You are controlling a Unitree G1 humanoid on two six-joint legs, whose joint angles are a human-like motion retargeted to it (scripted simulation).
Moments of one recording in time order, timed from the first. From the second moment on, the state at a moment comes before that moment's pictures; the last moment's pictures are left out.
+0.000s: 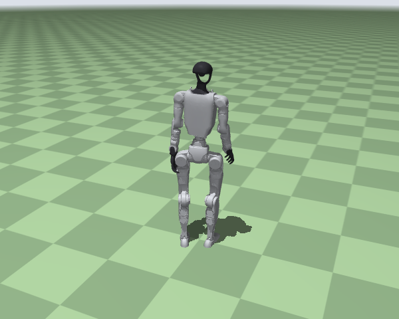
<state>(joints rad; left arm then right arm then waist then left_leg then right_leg) 0.06 0.07 0.38 1.57 0.43 0.09 -0.20 -0.03 -0.09 0.02 1.18 -0.74 -0.29 -0.27 -0.21 0.04 -0.11 -0.07 -0.02 0.15 0.02 -0.07 0.00 -0.10 -0.04 -0.31 0.05 -0.08 0.02</state>
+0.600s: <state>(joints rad) 0.07 0.08 0.40 1.57 0.46 0.10 -0.19 -0.73 -0.31 -0.11 -0.09 -0.12 -0.26 -0.24 -0.17 0.03 -0.17 -0.07 -0.04 0.10 0.01 -0.06 0.01 -0.08 -0.05 -0.35 0.04 -0.10 0.03</state>
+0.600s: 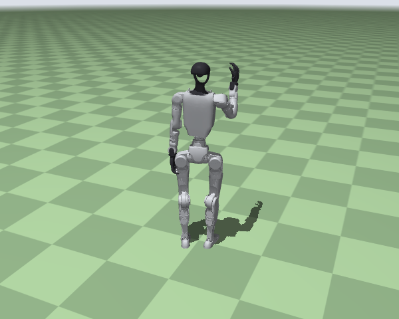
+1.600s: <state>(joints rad) 0.06 0.08 0.38 1.57 0.46 0.11 -0.19 -0.48 -0.24 0.14 -0.08 -0.69 -0.40 0.20 -0.19 0.02 -0.15 -0.07 -0.04 0.07 0.01 -0.05 0.01 -0.05 -0.04 -0.38 0.03 -0.11 0.03</state>
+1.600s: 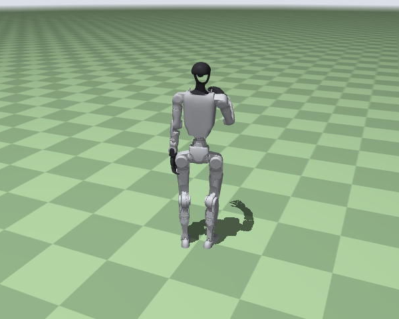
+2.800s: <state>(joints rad) 0.05 0.08 0.38 1.57 0.45 0.11 -0.19 -0.34 -0.23 0.01 -0.17 -0.61 -0.24 -0.22 -0.19 0.02 -0.15 -0.06 -0.05 0.07 0.01 -0.06 0.01 -0.05 -0.04 -0.38 0.03 -0.11 0.03</state>
